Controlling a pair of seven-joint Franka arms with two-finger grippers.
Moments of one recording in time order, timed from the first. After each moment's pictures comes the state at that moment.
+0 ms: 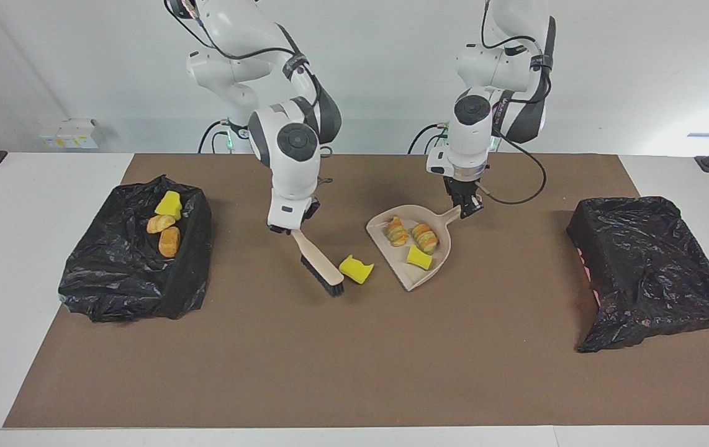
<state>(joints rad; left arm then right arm) -0.50 -0.09 0.02 -2.37 0.19 2.21 0.59 0.30 0.32 0.14 -1.81 -0.13 1.89 -0.13</state>
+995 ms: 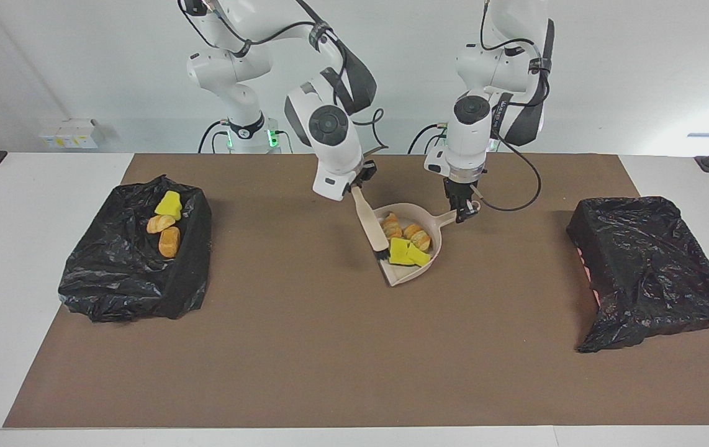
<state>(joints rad) -0.49 -0.06 0.02 -2.35 0.13 2.27 0.81 0.36 0.15 0.16 -1.81 0.30 1.67 0.22</state>
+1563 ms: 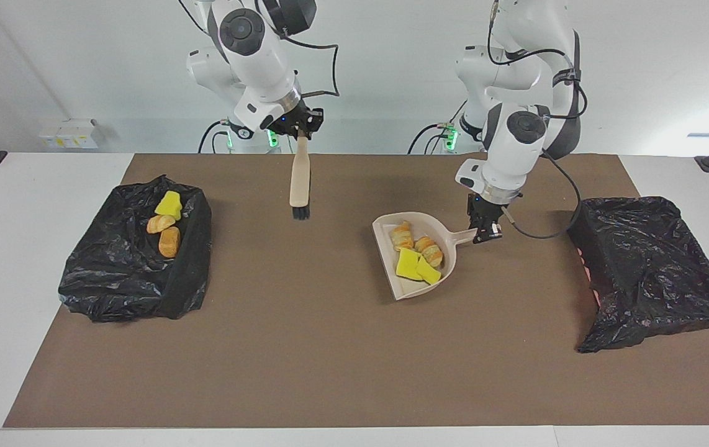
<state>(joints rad) -0.33 0.07 0.03 -2.09 -0.02 2.17 1.18 0.26 -0.17 0.16 -1.96 0.30 1.49 0.39</state>
